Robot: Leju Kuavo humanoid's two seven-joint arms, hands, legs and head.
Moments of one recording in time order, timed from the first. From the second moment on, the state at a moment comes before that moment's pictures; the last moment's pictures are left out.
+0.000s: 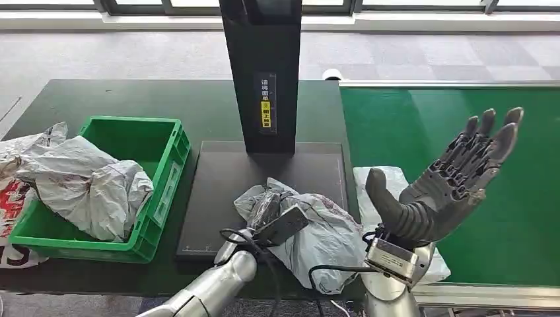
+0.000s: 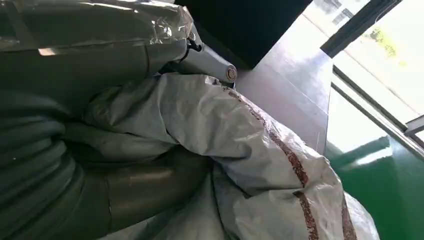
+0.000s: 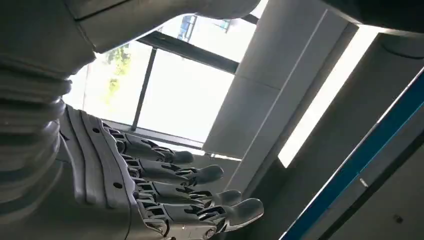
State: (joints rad) left arm -0.50 -0.39 -0.50 -0.45 -0.57 0.48 -0.37; right arm -0.14 0.33 0.11 -1.73 0.61 -0.70 -0.70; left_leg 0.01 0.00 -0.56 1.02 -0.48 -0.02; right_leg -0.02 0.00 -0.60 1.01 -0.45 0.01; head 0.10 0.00
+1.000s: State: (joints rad) left arm -0.47 -0.34 0.28 -1.20 -1.16 0.70 -0.56; right arm -0.10 0.33 0.03 -1.74 0.61 -0.70 -0.70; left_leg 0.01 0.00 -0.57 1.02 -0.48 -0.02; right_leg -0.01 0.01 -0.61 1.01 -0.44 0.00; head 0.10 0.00
